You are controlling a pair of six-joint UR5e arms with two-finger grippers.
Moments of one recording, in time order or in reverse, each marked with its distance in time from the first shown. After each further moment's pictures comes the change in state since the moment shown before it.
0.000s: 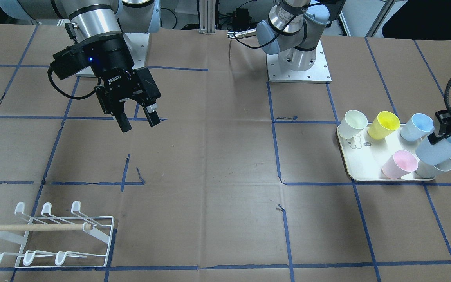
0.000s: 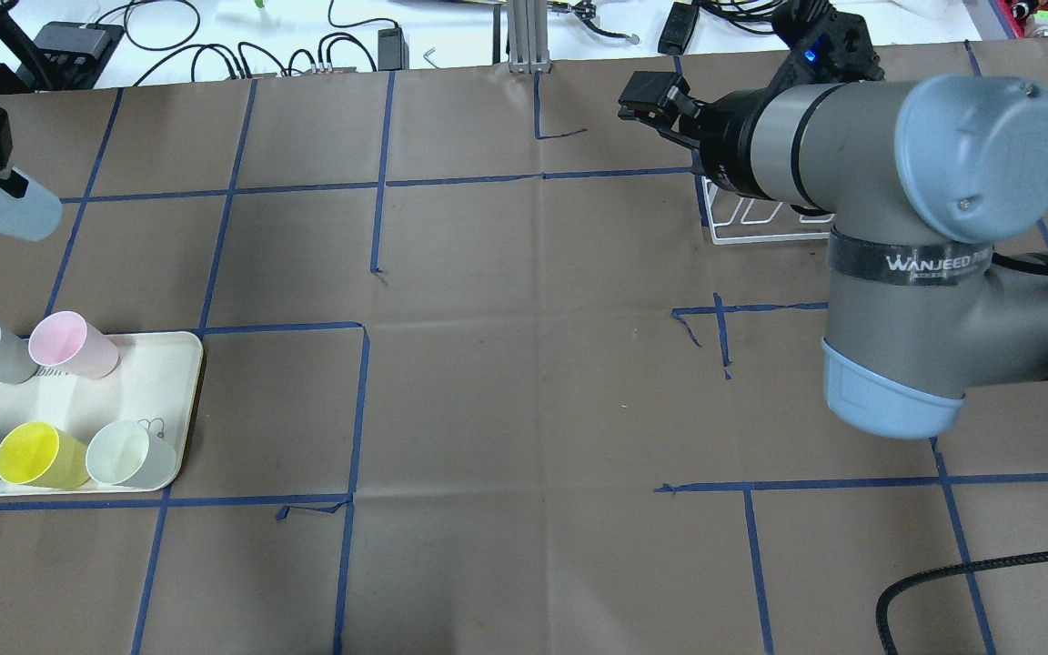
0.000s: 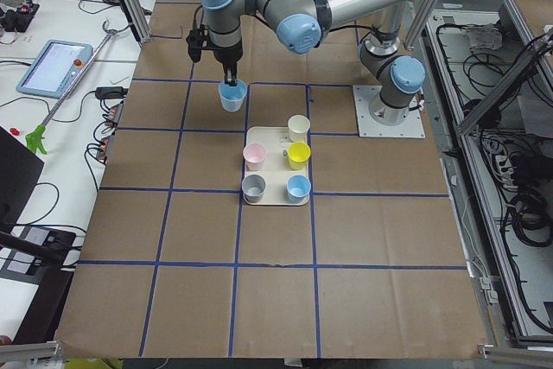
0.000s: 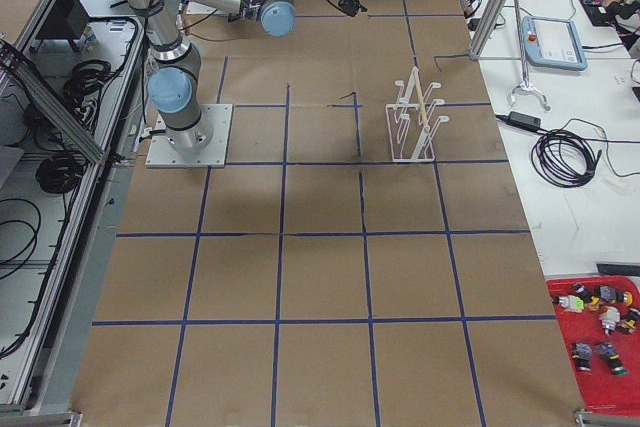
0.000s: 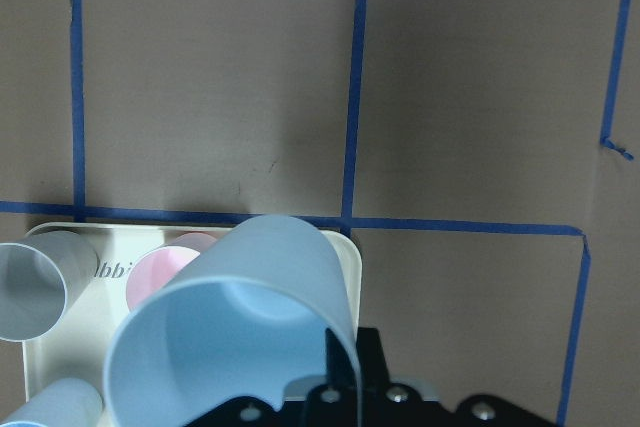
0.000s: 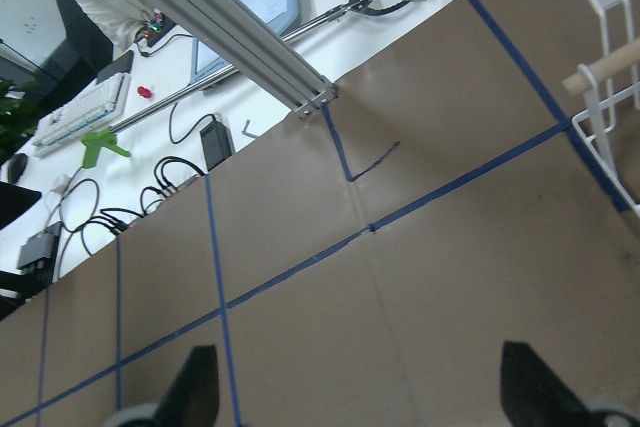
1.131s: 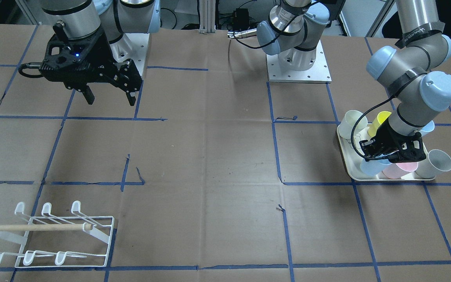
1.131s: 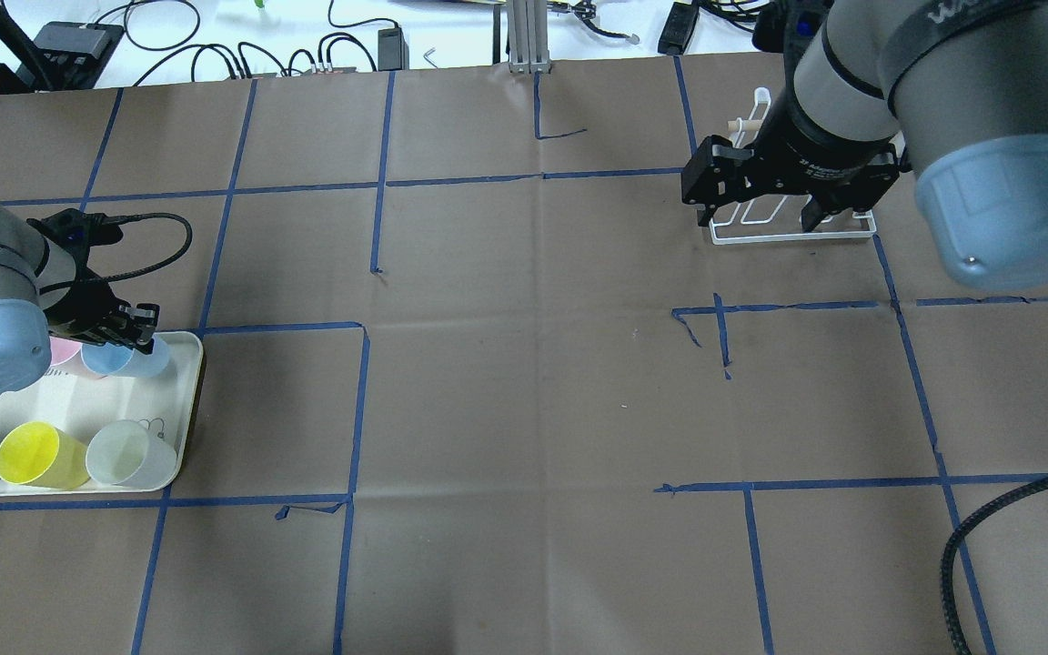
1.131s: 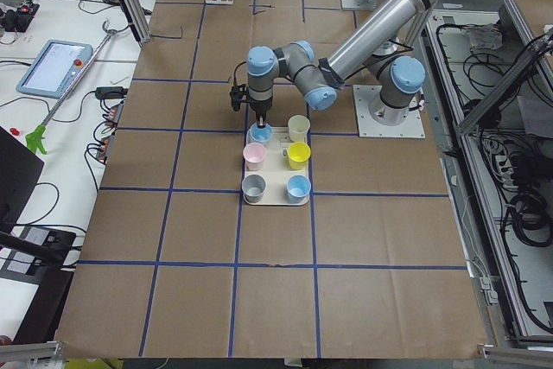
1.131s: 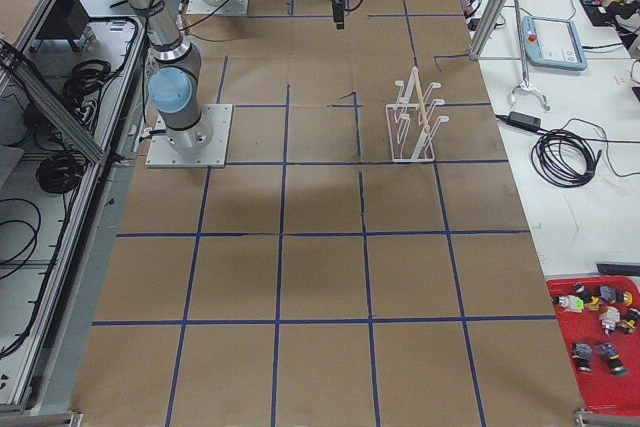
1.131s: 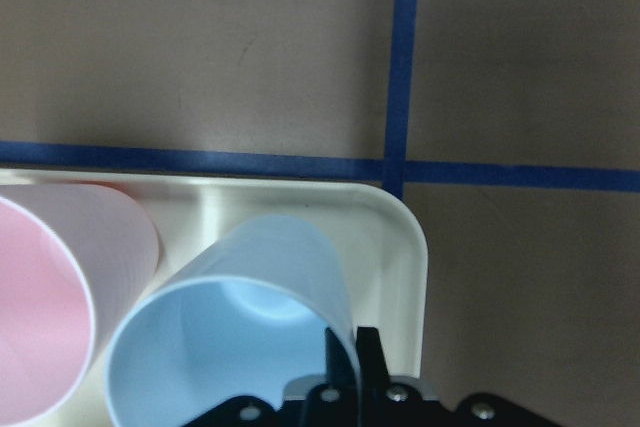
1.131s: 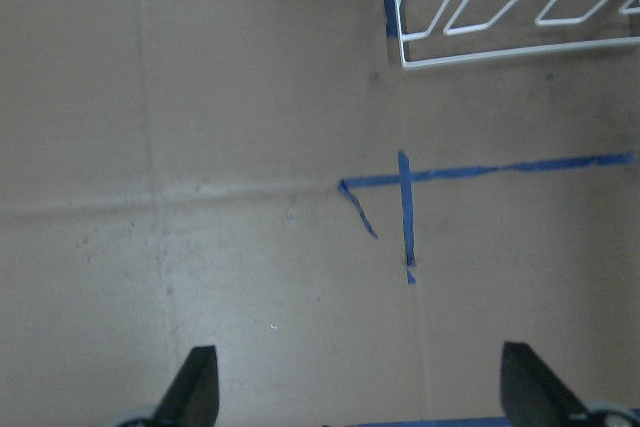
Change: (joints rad) left arm 0.017 0.005 -0.671 0.734 0.094 0.012; right arm -0.003 0.004 -0.296 0.878 -0.285 -0.583
